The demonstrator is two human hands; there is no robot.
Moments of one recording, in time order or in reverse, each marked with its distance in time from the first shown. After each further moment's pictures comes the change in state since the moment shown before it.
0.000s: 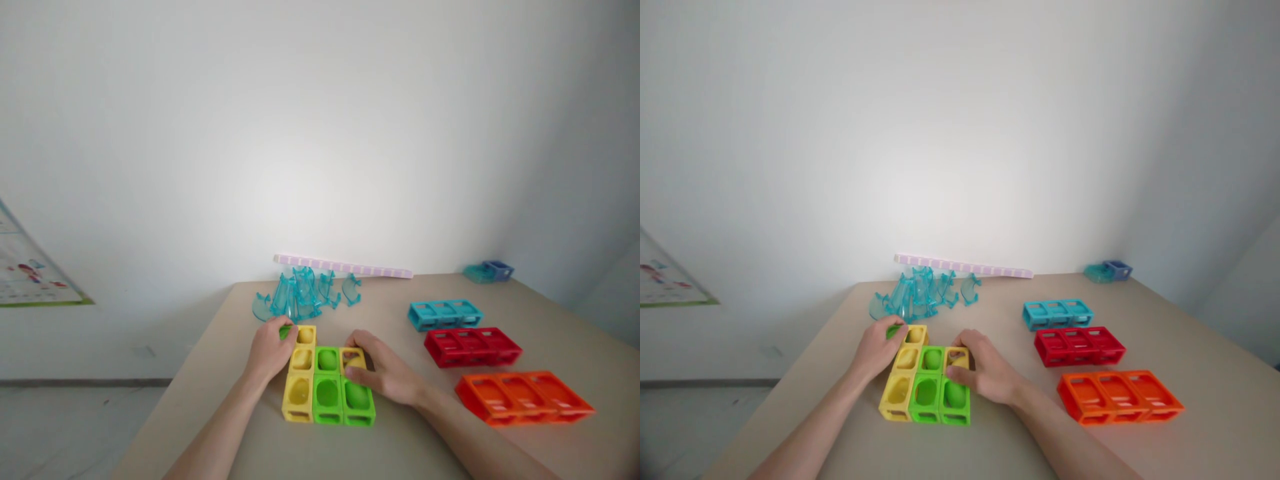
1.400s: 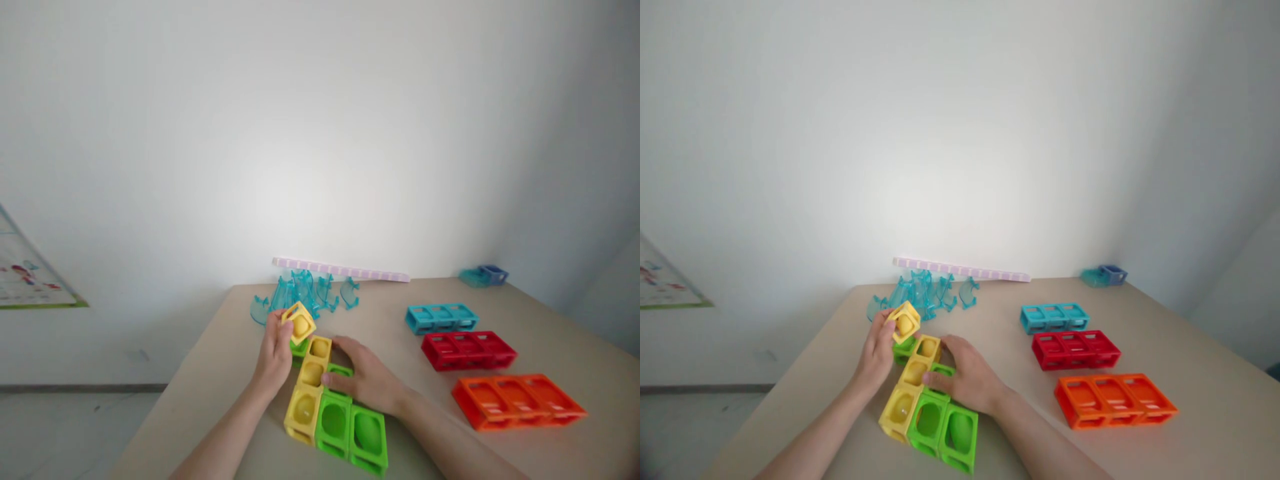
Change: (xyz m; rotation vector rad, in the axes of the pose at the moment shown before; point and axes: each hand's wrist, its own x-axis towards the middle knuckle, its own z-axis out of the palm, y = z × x) left_hand -0.016 0.022 0.009 -0.713 0.128 -0.035; right_hand 0.012 -0.005 0.026 0.007 0.043 -0.003
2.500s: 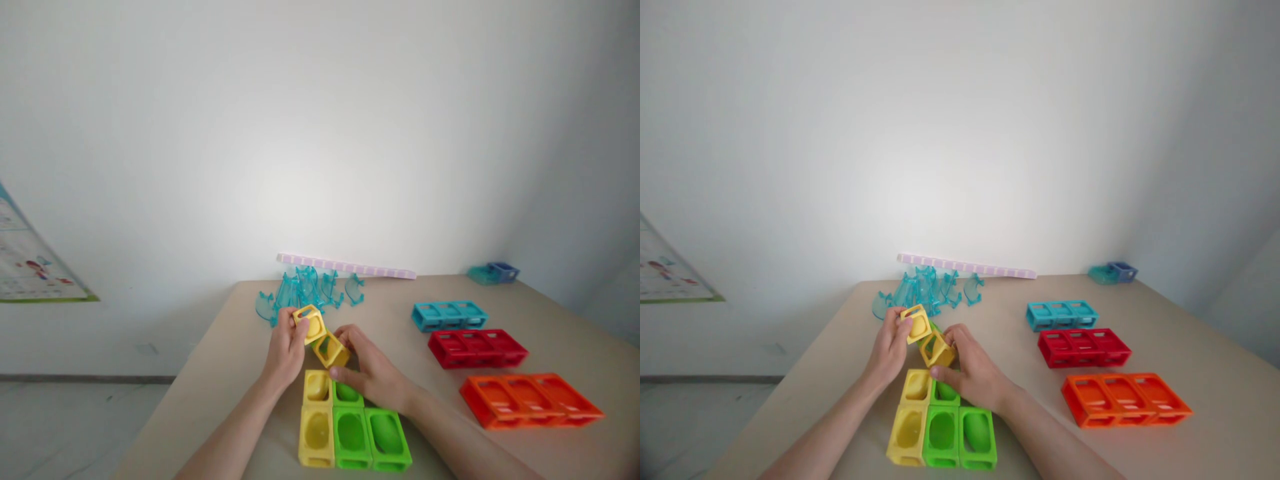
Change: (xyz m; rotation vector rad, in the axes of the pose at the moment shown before) left_hand 0.002 -0.003 0.004 0.207 -0.018 0.064; right_hand -0.001 0.000 0.001 0.120 0.044 -0.176
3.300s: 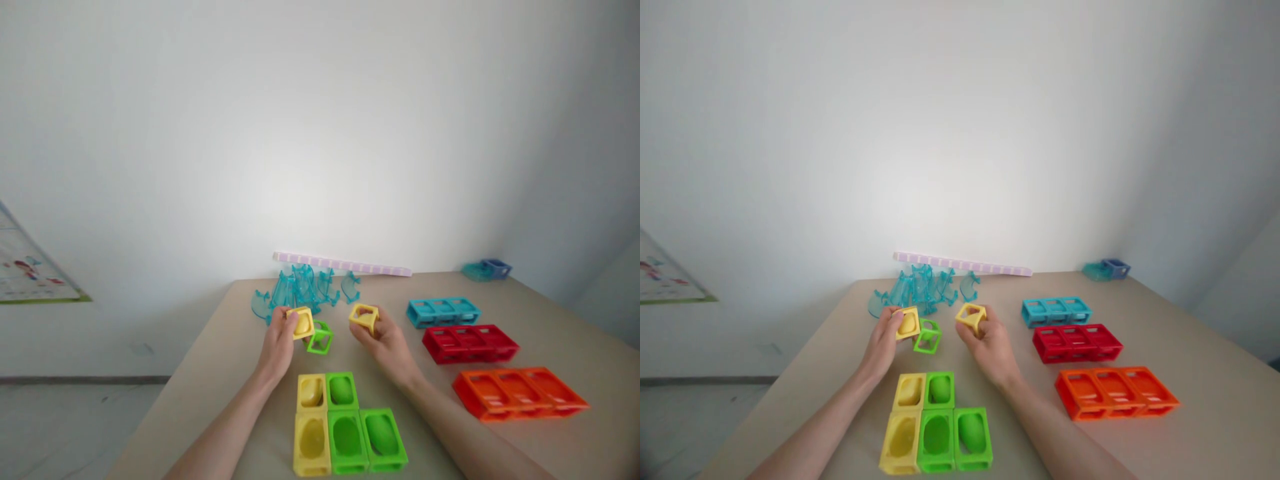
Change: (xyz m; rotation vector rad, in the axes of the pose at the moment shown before) left_hand 0.004 -0.010 0.003 -0.286 -0.018 -0.203; right_hand 0.006 0.012 -0.021 0.024 0.433 0.173
